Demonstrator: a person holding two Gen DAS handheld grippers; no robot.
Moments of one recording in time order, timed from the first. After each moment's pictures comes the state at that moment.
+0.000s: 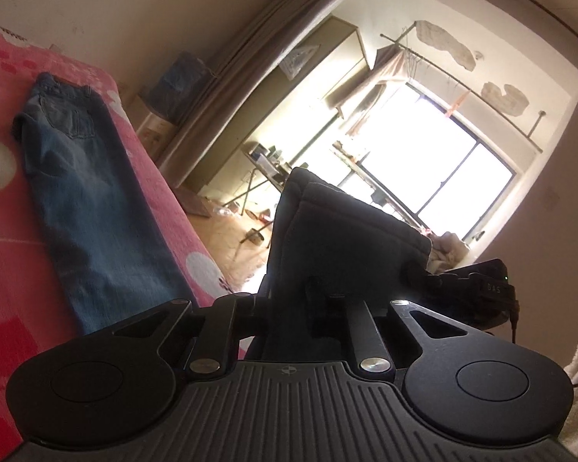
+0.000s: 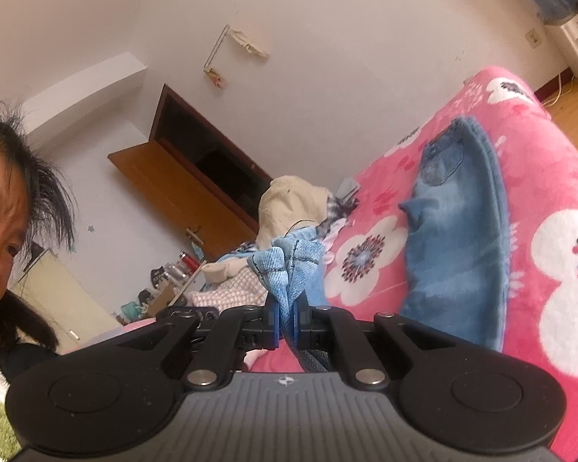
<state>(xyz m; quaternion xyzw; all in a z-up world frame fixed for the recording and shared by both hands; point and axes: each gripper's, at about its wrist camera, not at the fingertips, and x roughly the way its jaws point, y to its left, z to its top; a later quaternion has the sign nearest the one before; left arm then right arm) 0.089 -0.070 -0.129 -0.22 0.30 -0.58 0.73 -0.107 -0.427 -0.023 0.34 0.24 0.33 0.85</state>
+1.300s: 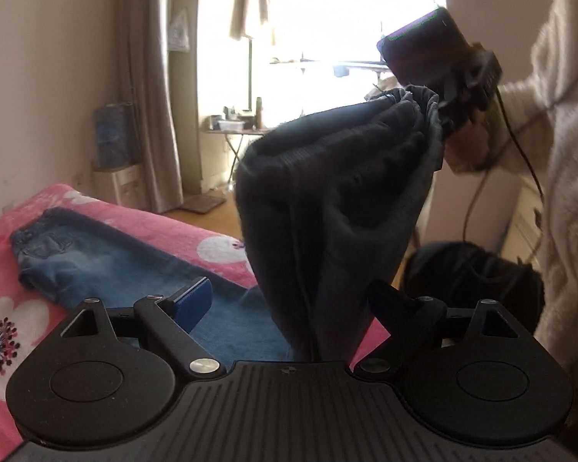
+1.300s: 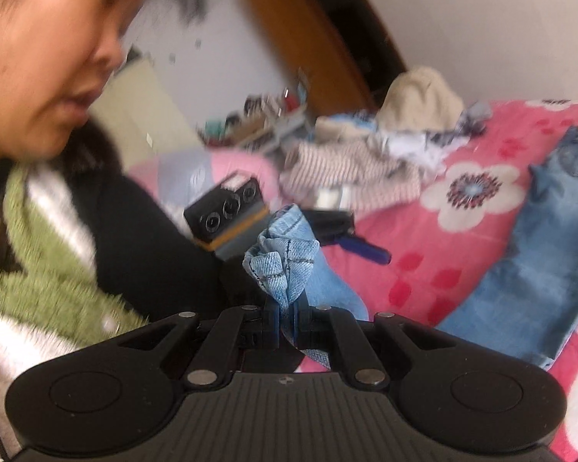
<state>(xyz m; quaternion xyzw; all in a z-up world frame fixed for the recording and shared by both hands) -0.008 -0.062 -0.102 0.15 0.17 -0.64 0.74 -0.129 -0.367 0.041 0.09 0.33 0.55 0.76</state>
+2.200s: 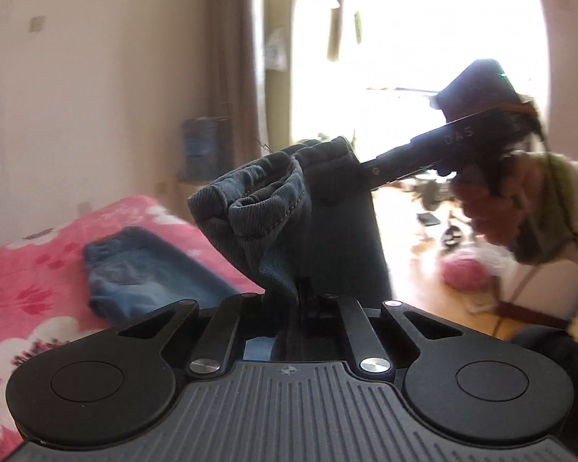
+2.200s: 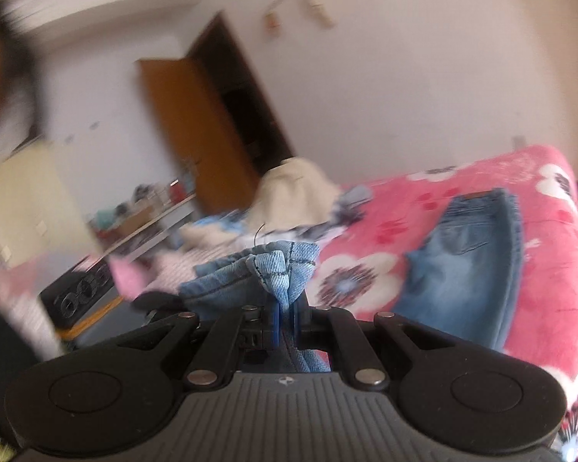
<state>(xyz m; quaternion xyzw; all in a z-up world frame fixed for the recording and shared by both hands) 0.056 -0.094 -0.062 0.09 0.17 -0.50 0.85 -0.010 -0.394 0.040 0.16 0.25 0.37 0.88</state>
